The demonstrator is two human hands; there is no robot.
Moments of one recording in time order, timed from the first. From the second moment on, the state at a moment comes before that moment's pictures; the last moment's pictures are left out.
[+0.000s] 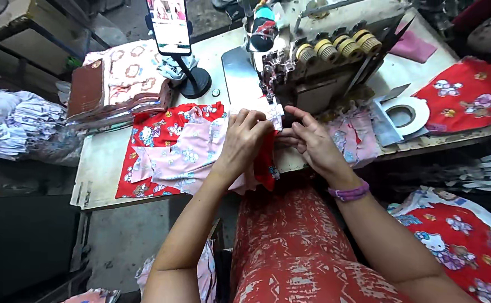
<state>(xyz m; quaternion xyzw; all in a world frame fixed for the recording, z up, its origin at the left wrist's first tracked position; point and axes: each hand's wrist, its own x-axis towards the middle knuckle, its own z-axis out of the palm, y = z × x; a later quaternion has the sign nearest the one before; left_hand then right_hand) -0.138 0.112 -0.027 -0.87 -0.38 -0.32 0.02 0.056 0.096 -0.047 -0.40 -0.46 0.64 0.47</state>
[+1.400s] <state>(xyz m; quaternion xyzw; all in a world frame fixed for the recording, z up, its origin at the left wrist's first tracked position) -0.146 0.115 -0.036 -0.90 -0.28 -0.29 0.13 0.061 0.100 -0.044 -0.46 -0.49 0.57 0.46</state>
